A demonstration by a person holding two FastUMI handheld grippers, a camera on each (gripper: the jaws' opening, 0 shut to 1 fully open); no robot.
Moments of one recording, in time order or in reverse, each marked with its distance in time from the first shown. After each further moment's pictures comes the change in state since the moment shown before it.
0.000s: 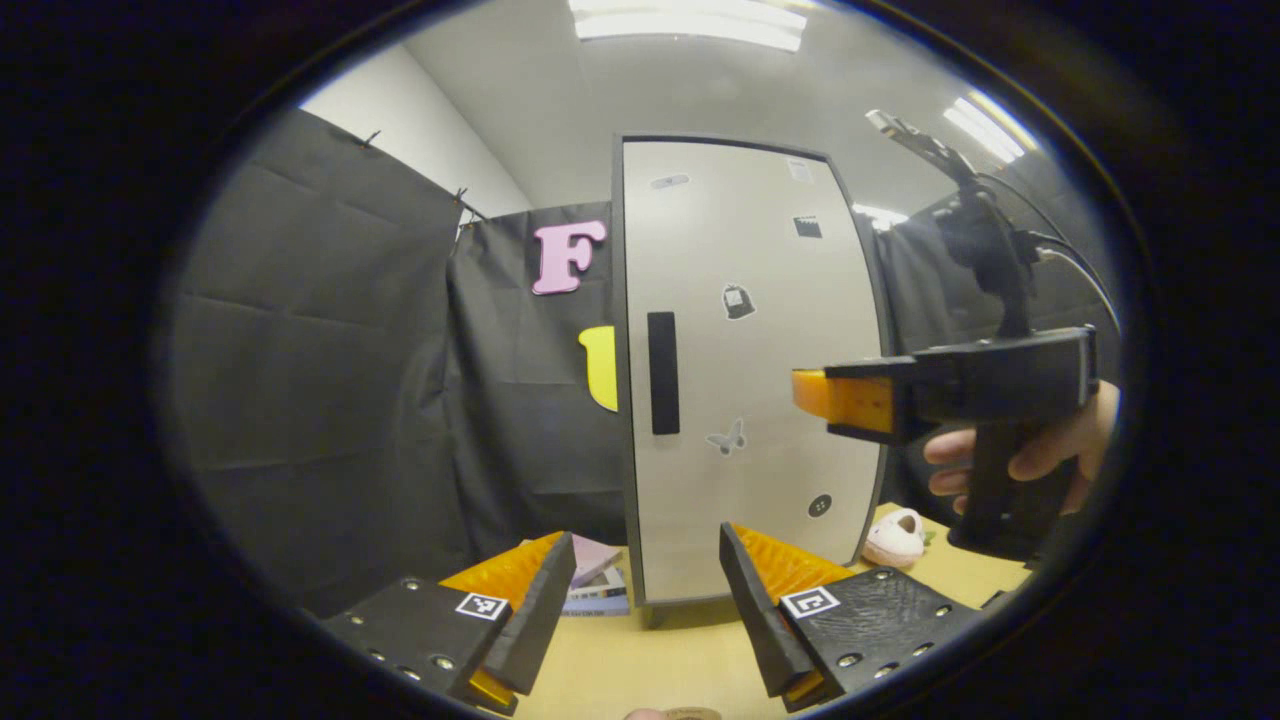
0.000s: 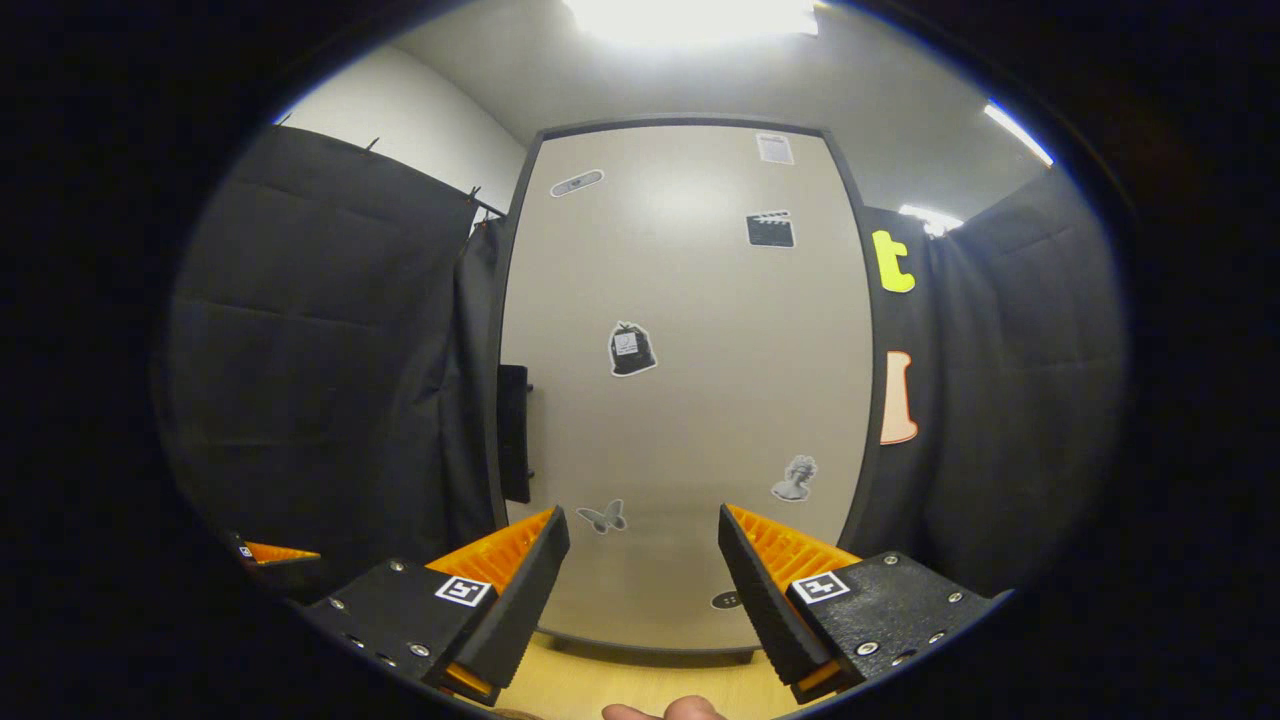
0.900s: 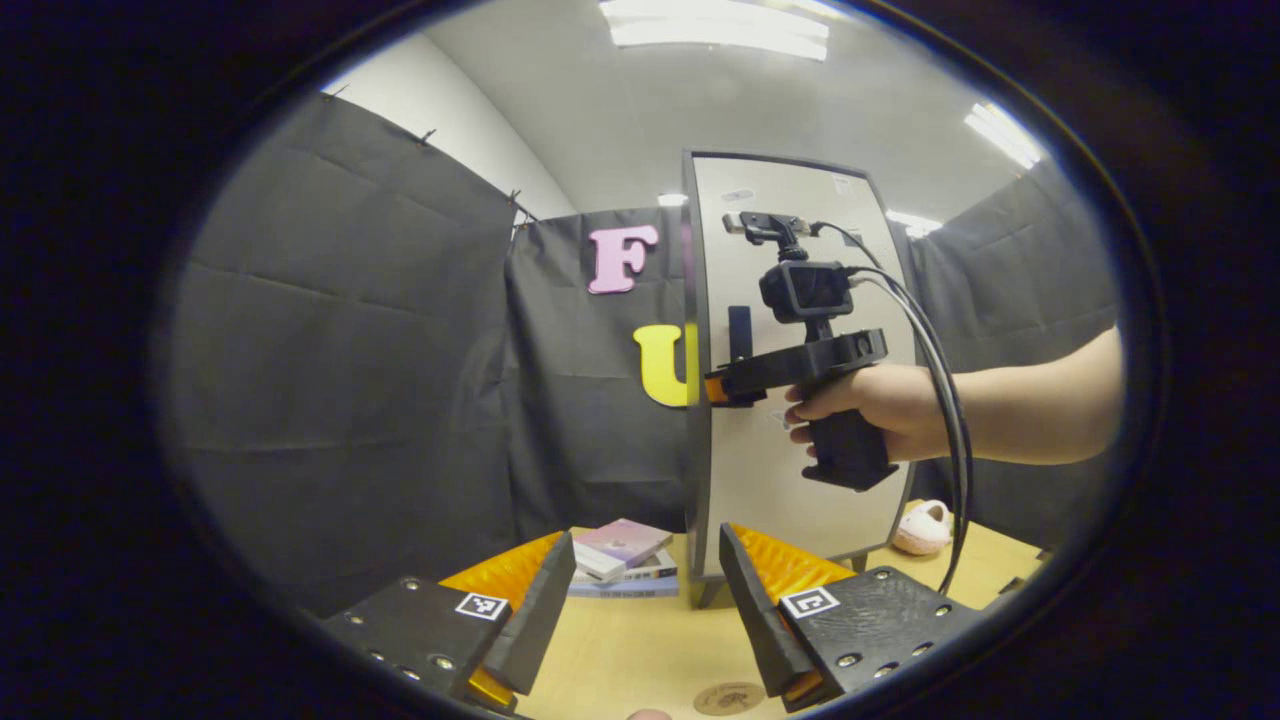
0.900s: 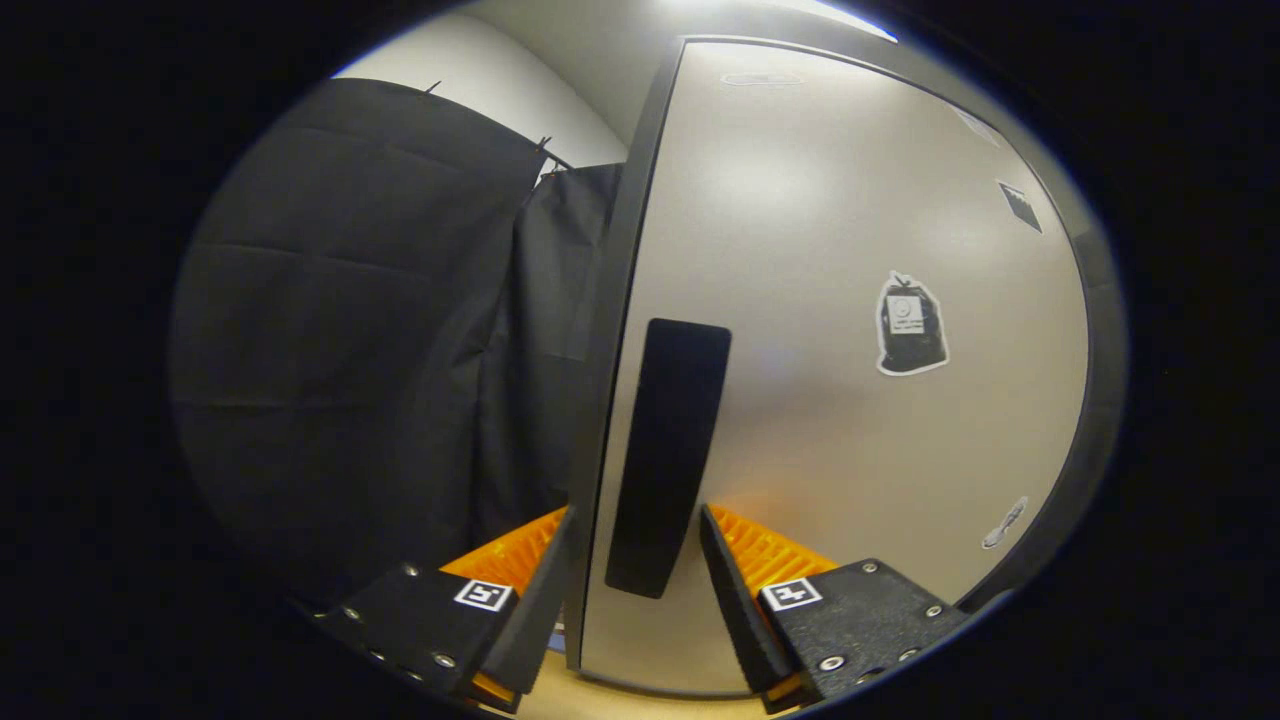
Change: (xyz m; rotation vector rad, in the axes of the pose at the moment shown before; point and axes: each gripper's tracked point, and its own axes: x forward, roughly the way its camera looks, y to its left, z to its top) left arm -0.061 0.084 -0.022 -0.018 -0.018 0.145; right arm 0.136 0.116 -0.026 -0.128 0.081 0.131
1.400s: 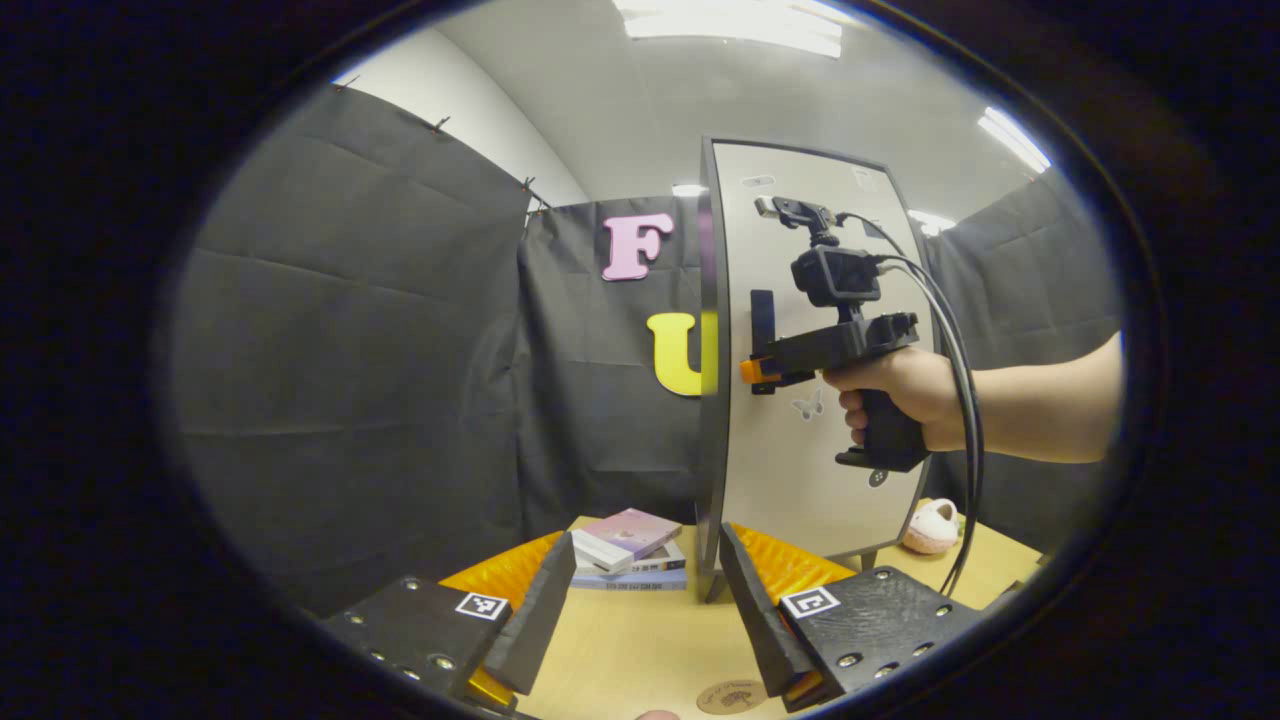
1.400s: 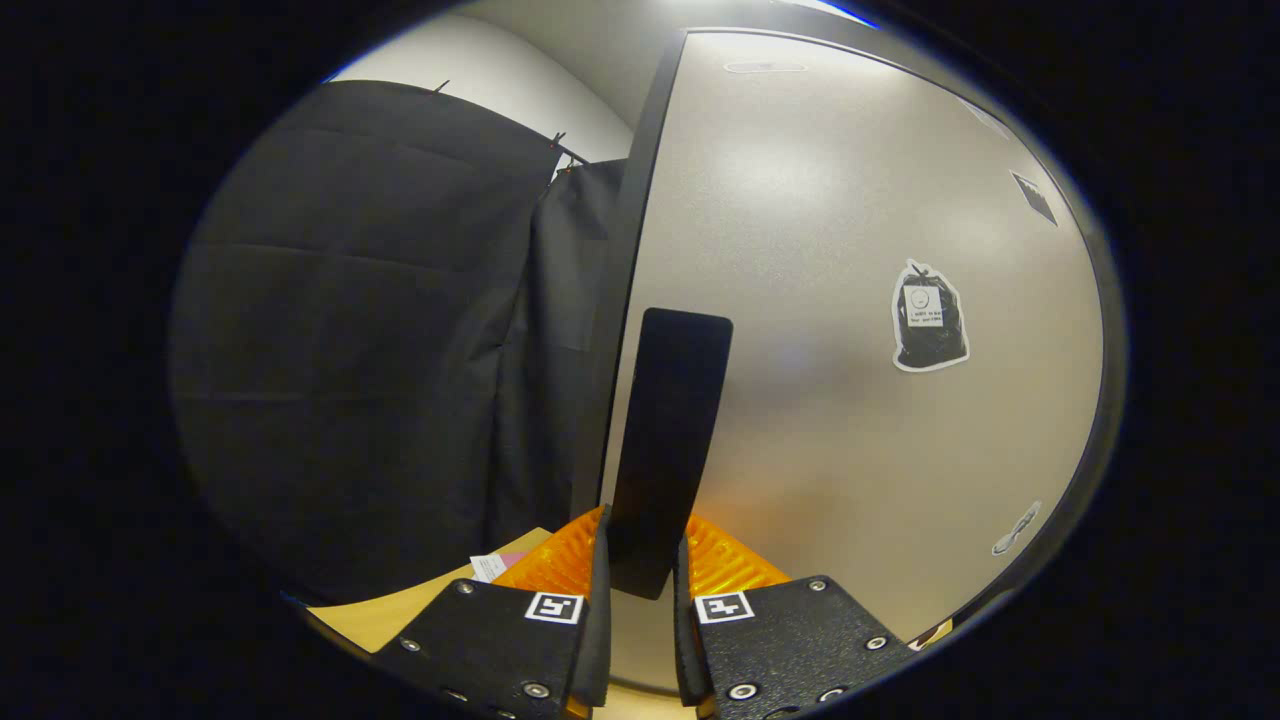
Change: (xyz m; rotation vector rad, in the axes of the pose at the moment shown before) left arm 0.012 0.001 -0.016 -0.021 0.030 0.007; right arm -0.002 -0.008 -0.001 -0.016 0.006 0.059
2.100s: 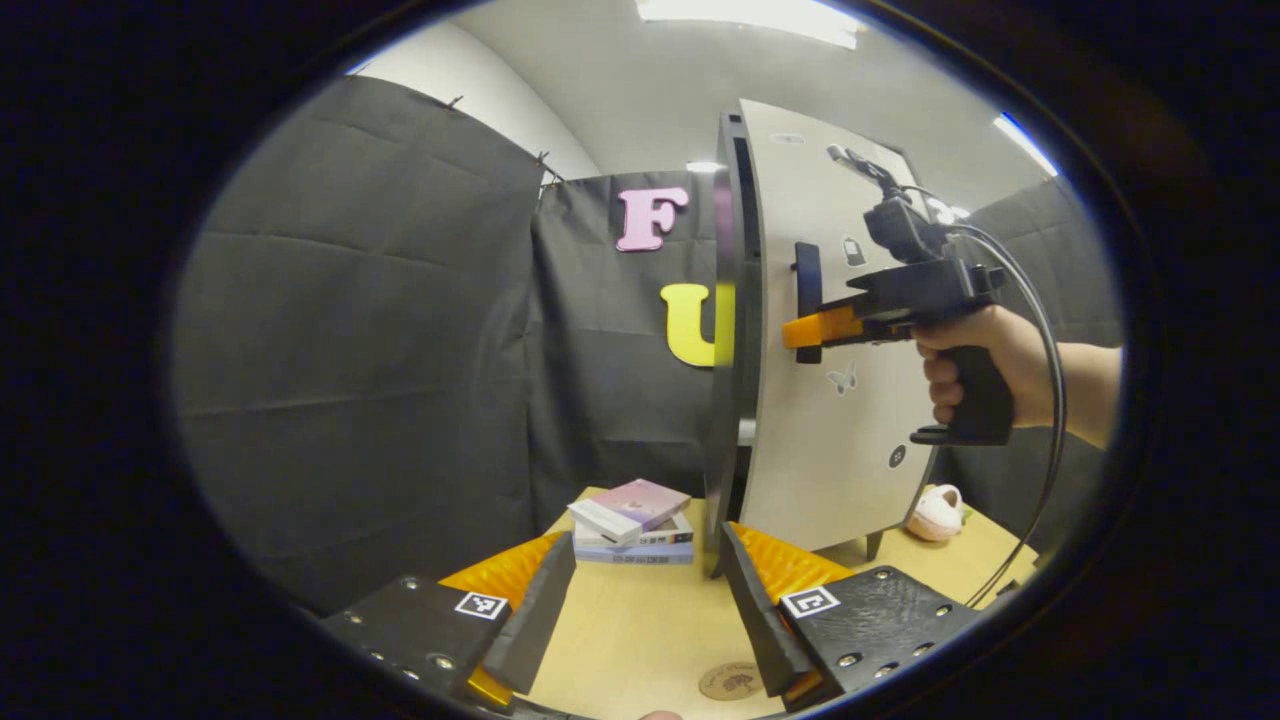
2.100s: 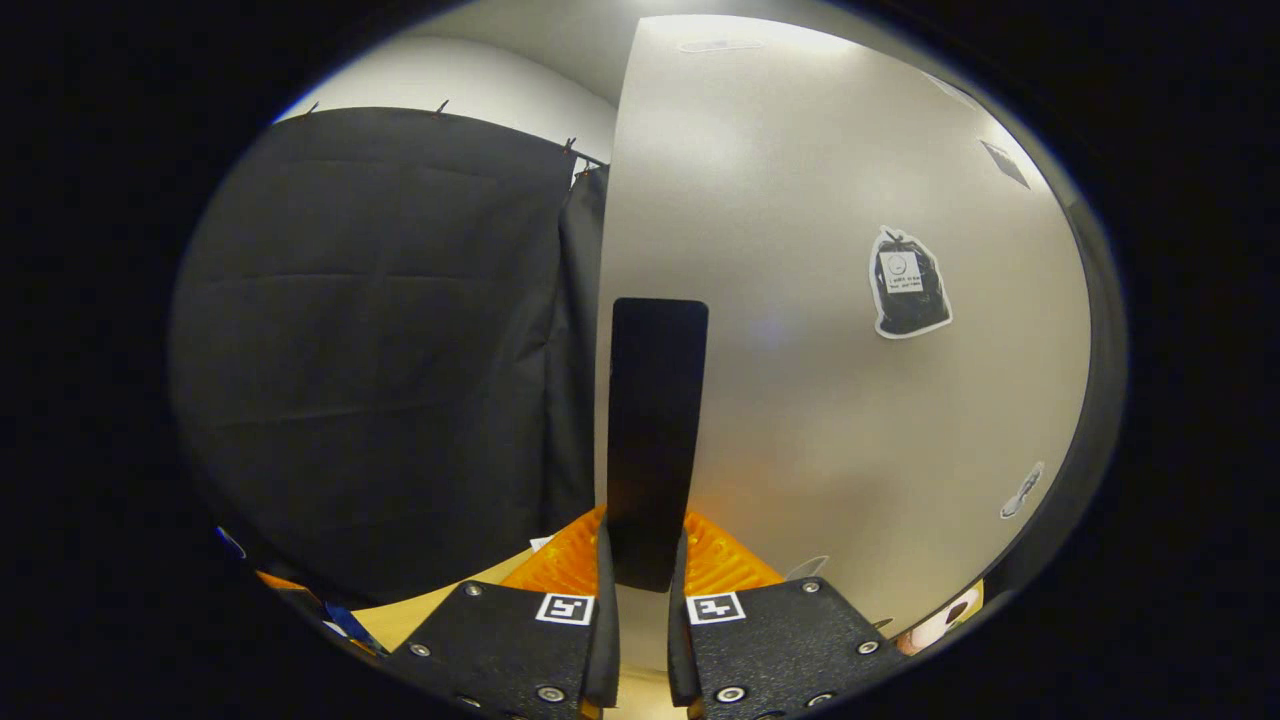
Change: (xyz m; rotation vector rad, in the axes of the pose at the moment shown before) left arm -0.010 0.013 -0.018 -0.004 0.072 0.040; right arm -0.037 0.012 -0.001 0.114 0.048 0.154
